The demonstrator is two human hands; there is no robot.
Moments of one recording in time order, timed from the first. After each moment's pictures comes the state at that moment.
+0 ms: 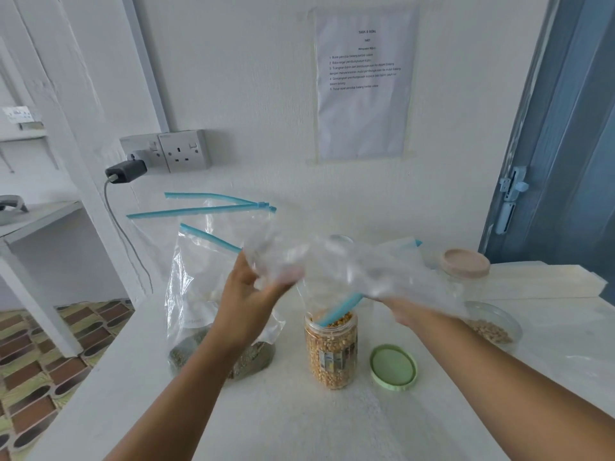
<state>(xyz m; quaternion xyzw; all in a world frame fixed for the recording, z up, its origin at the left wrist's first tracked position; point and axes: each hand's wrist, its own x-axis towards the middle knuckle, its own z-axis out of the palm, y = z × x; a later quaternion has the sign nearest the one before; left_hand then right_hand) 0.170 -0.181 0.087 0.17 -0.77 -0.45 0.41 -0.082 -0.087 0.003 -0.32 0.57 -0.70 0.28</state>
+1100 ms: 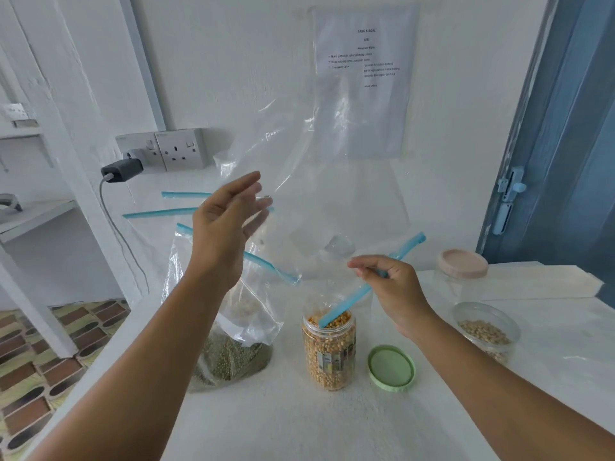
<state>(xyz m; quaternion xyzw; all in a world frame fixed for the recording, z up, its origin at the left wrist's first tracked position) 0.139 -0.223 0.155 0.14 -0.56 -0.64 0.51 -0.054 -0.062 0.037 -0.38 0.59 -0.70 0.14</state>
